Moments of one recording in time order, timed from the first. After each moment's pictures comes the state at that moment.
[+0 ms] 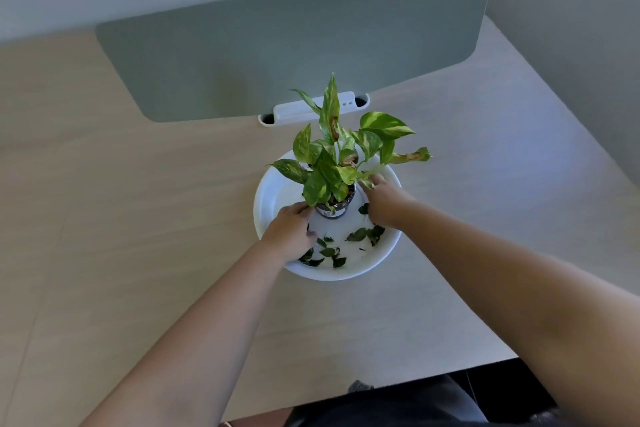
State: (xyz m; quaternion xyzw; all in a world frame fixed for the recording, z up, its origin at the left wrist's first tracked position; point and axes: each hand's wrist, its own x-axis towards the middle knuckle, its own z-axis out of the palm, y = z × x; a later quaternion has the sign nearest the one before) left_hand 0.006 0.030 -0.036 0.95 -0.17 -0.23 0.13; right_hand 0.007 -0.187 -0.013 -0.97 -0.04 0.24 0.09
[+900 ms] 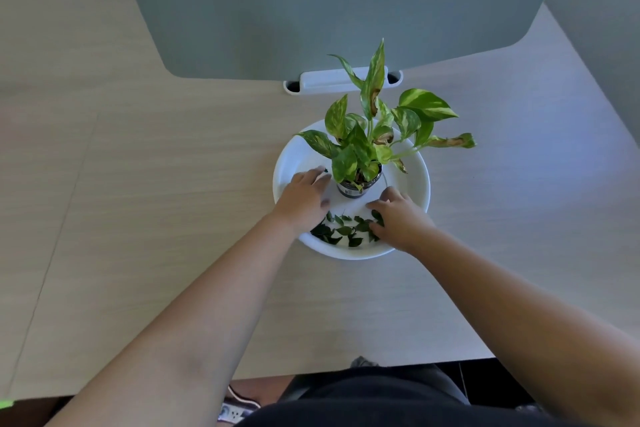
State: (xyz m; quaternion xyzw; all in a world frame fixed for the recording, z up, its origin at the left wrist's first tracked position) left_hand 0.011 0.044 -0.045 0.96 -0.19 -0.18 0.13; right_hand -0.042 -0.161 -0.031 -0.96 -0.04 0.25 0.11
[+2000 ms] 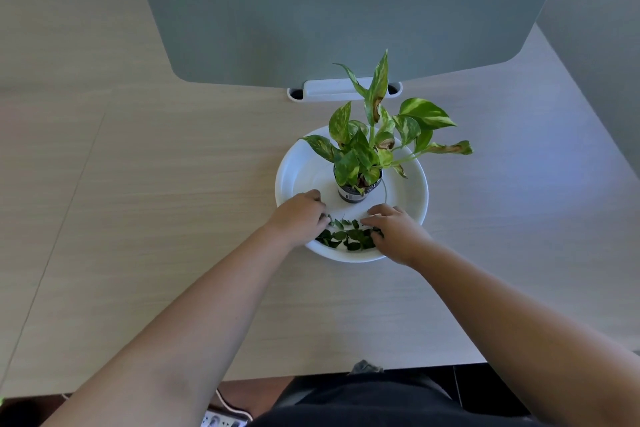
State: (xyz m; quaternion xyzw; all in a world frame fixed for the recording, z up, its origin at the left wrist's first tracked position) left_hand -0.007 0.056 -0.039 0.94 -0.23 -0.20 0.12; right_hand -0.057 -0.163 -0.038 -0.95 -0.08 0.23 0.17
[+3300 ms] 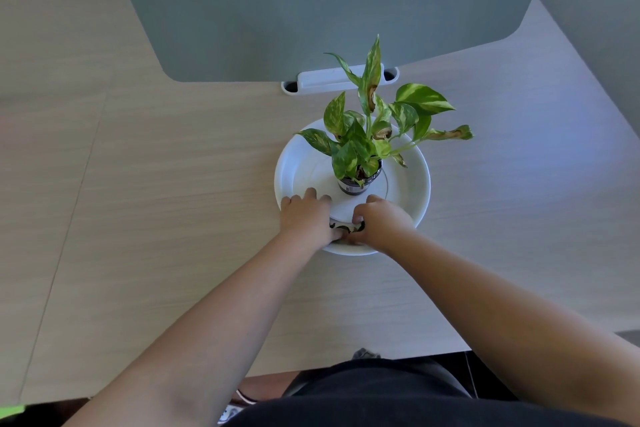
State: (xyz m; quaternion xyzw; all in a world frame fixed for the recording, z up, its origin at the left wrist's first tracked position) left_hand -0.026 0.029 -0.029 0.97 -0.14 -0.18 -0.01; right_hand -0.046 -0.125 -0.034 -0.96 -0.02 0.25 0.13
